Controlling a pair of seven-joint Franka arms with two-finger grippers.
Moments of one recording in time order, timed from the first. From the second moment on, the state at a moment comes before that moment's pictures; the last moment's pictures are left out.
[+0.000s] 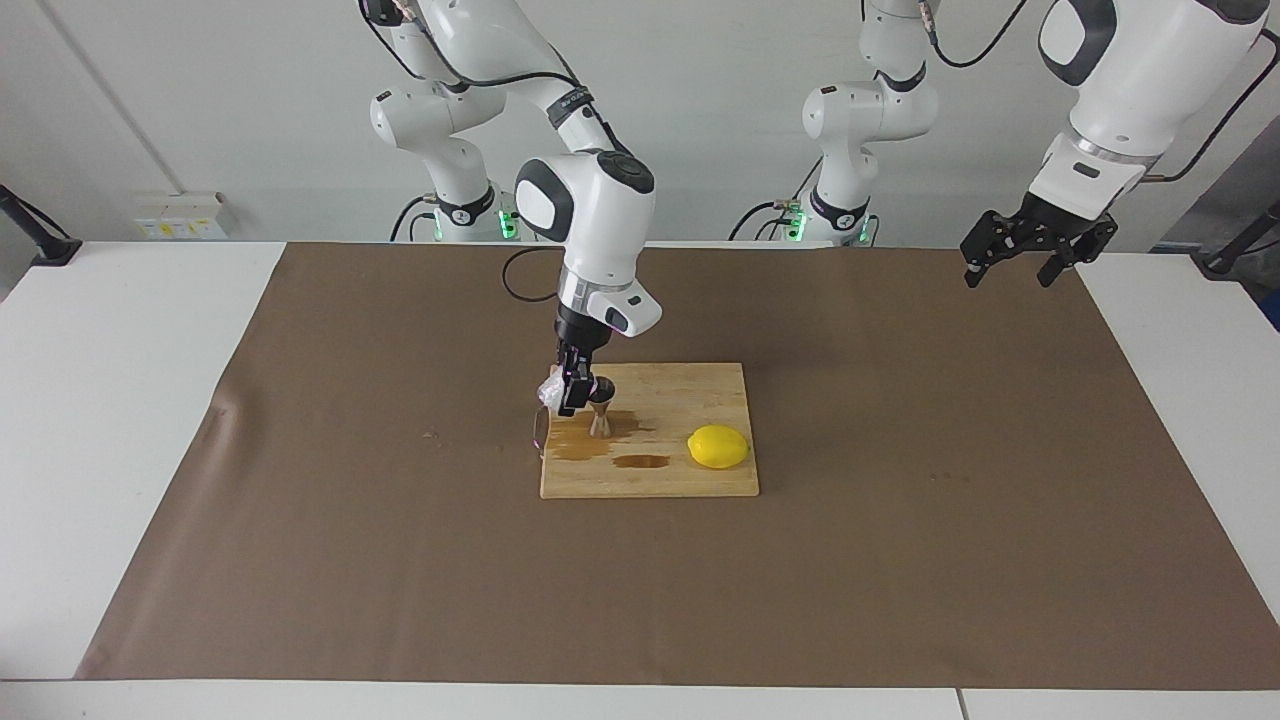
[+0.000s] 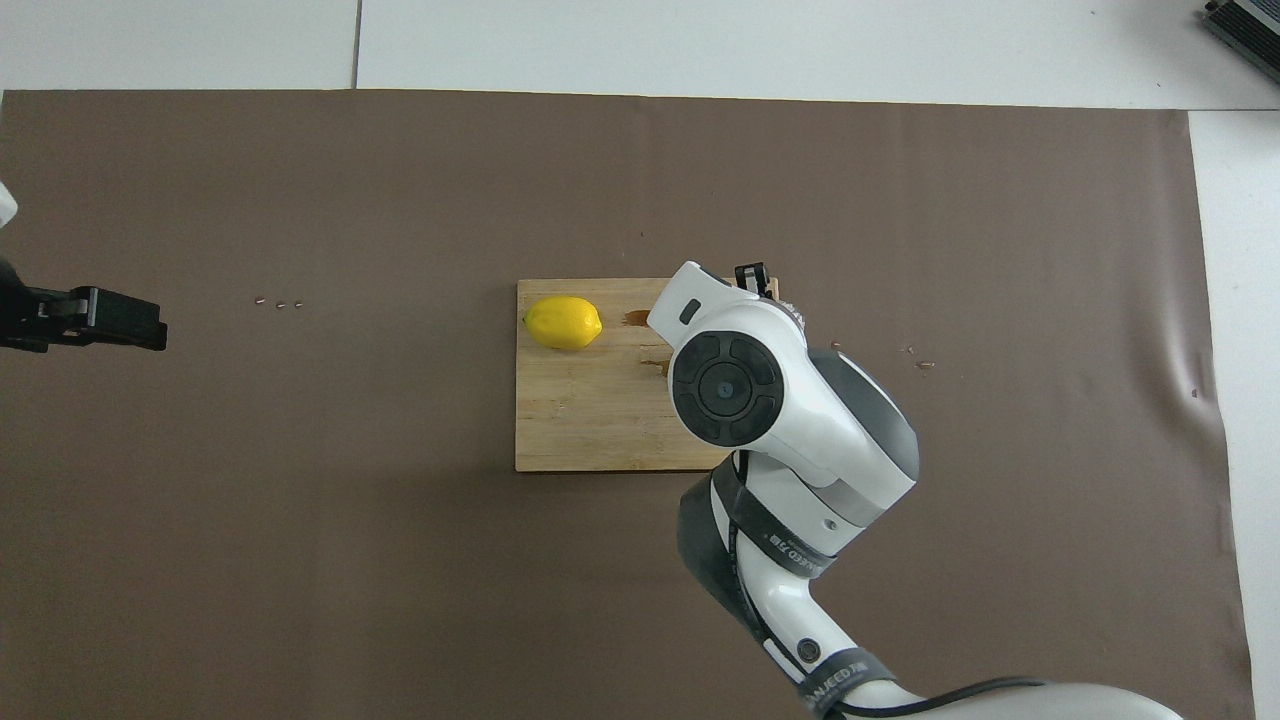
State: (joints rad) left arm 0.02 -0.06 -0.07 -1.66 -0.01 1.61 -0.01; right arm 0.56 0.23 -0.04 -1.85 -0.46 2.16 -0.93
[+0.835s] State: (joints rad) left arm 0.02 -0.06 -0.07 -1.66 -0.01 1.61 -0.01; right arm 0.56 0.23 -0.04 -1.85 -0.45 2.17 -0.87
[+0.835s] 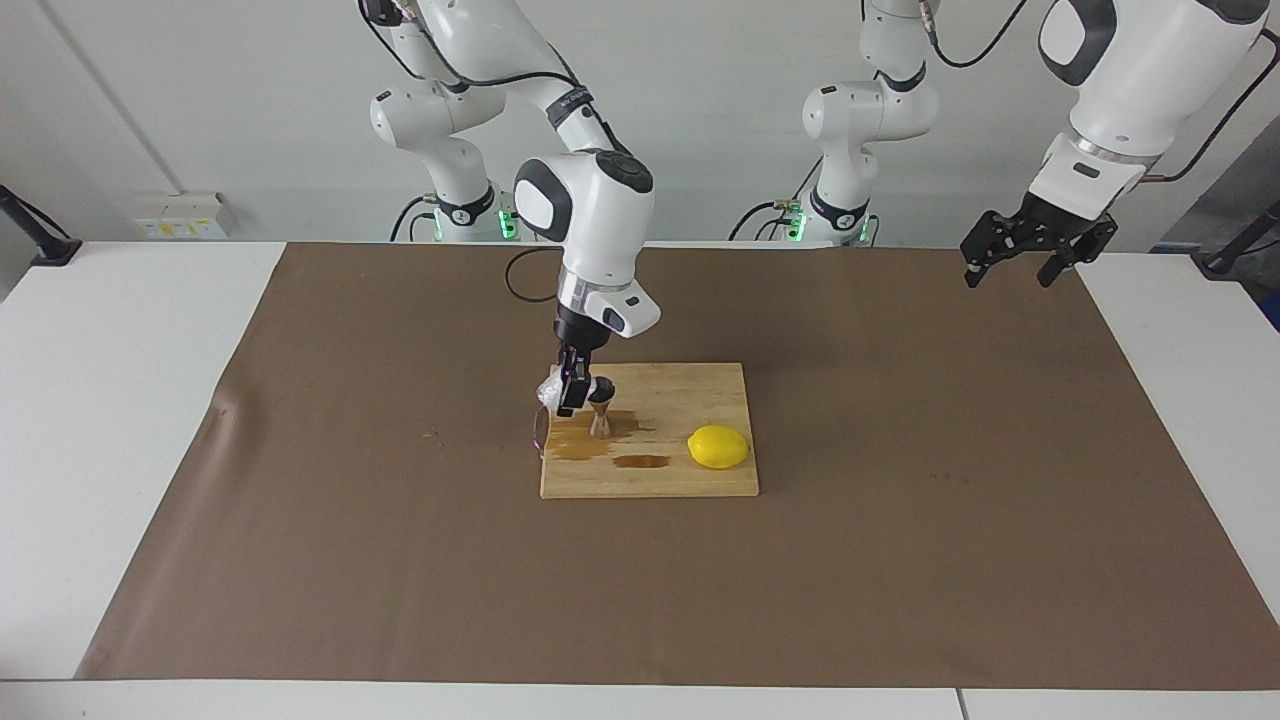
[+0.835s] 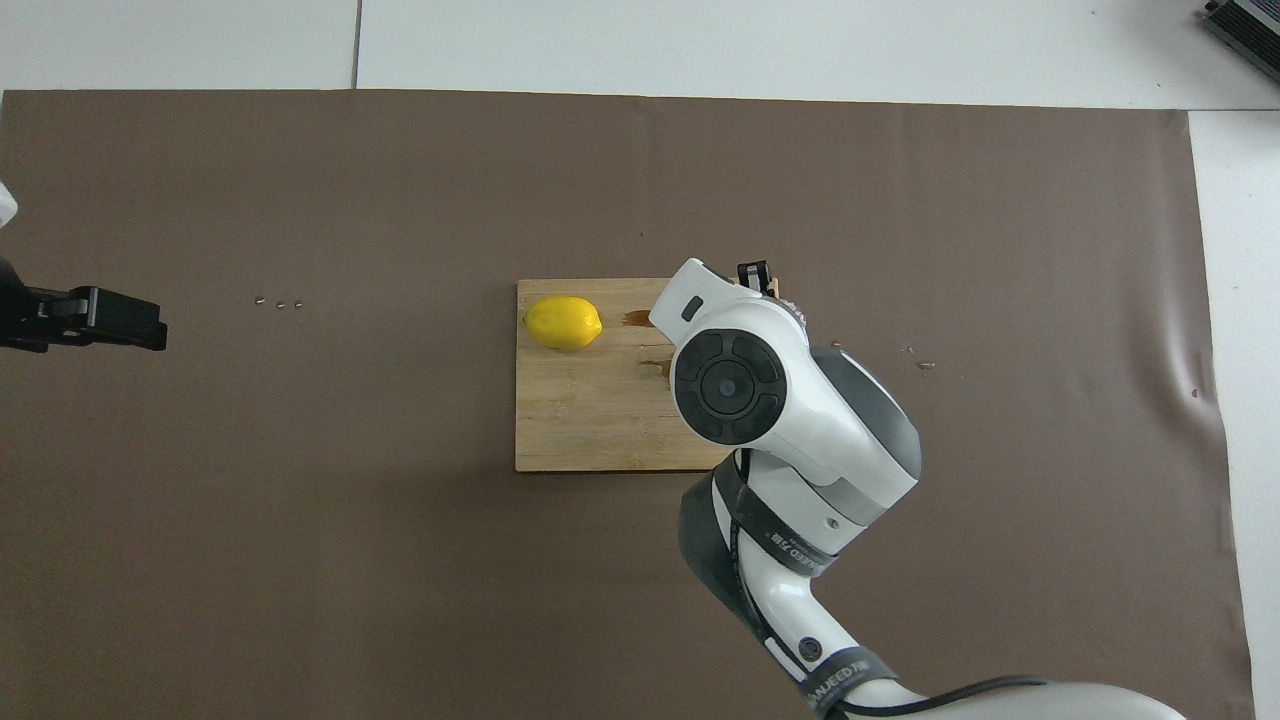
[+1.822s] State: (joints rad) left arm 0.02 -0.06 -0.07 -1.66 -0.01 1.61 -0.01; right arm 0.43 0.18 -0.04 -1.84 -0.14 2.20 -0.93
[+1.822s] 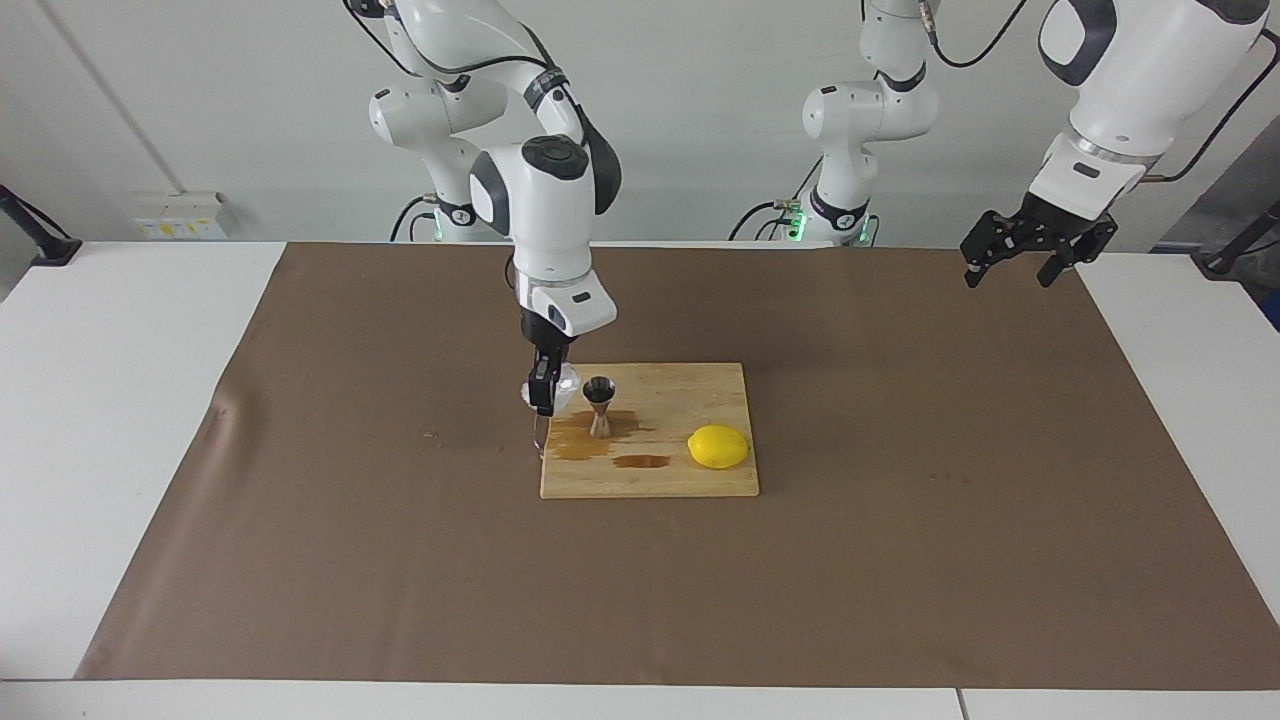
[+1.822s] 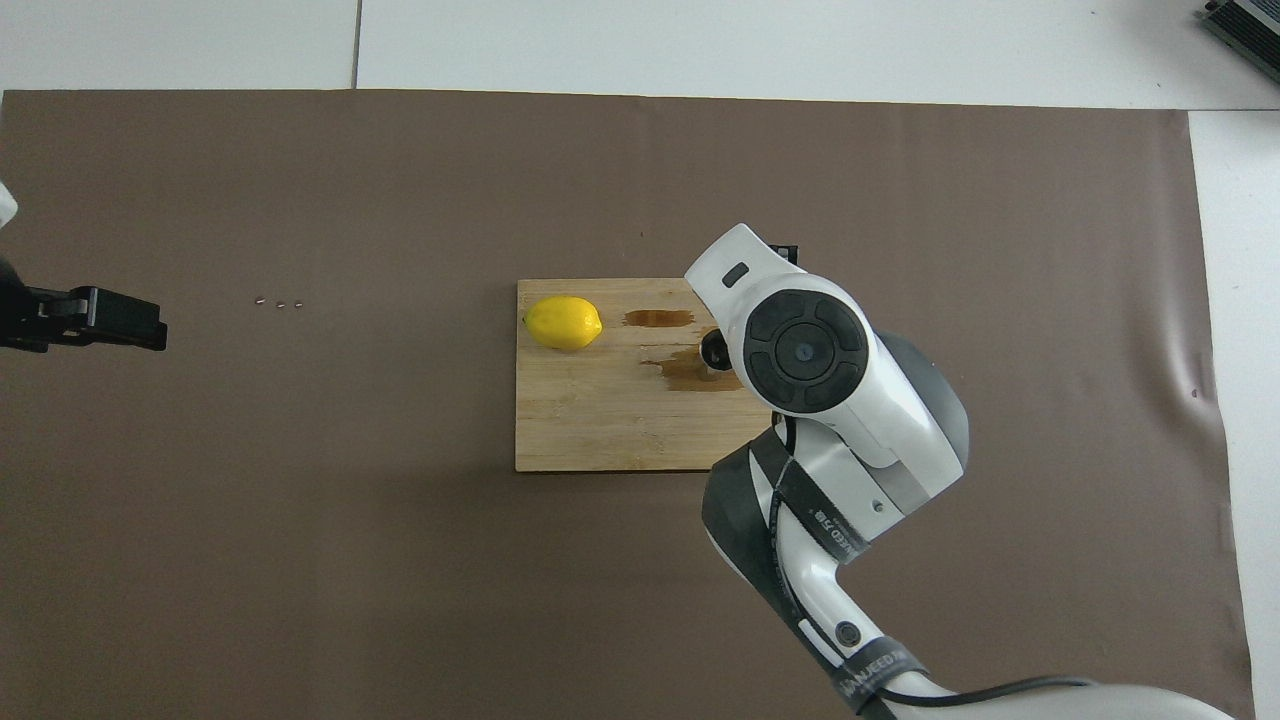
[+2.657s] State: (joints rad) left arm 0.02 -0.06 -0.07 -1.66 -0.01 1.61 -0.01; right arm 0.09 0.16 -0.05 -1.95 0.42 2.22 -1.47
